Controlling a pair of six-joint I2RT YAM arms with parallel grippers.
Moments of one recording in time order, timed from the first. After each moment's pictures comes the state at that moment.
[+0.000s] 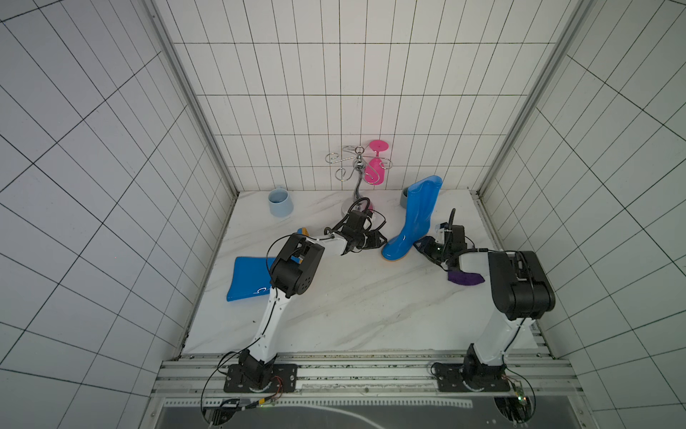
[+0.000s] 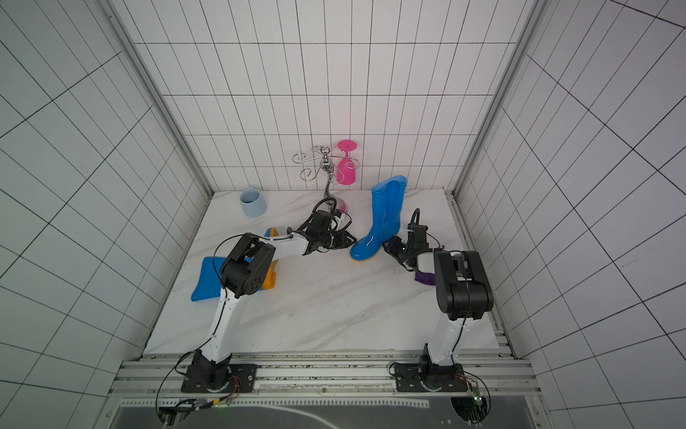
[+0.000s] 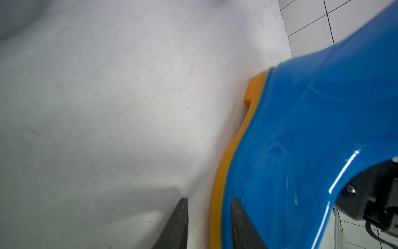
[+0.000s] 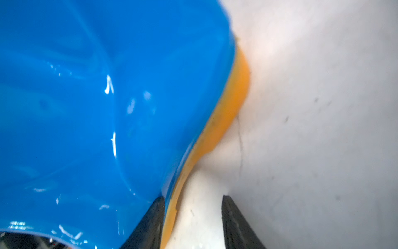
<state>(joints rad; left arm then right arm) -0.59 2.35 1.60 0.09 0.50 -0.61 0.02 1.86 0.87 0.24 -0.39 0.65</state>
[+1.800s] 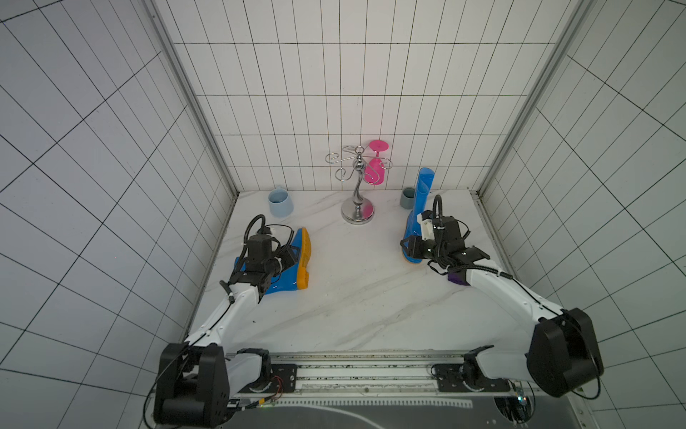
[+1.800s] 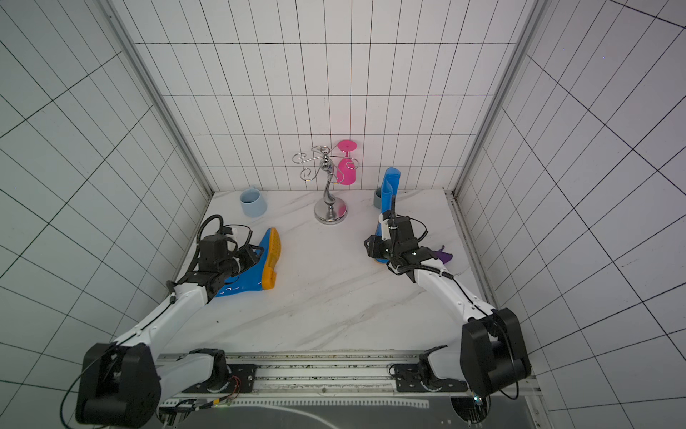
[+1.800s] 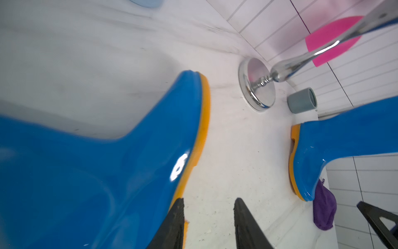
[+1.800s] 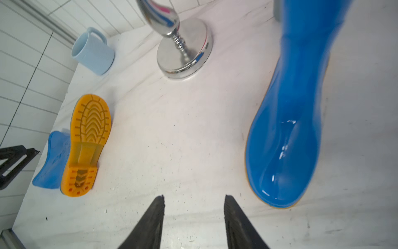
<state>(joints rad) 0.00 1.08 0.58 -0.15 0.29 -0.64 0.38 1.34 0.91 -0.27 -0.19 0.37</state>
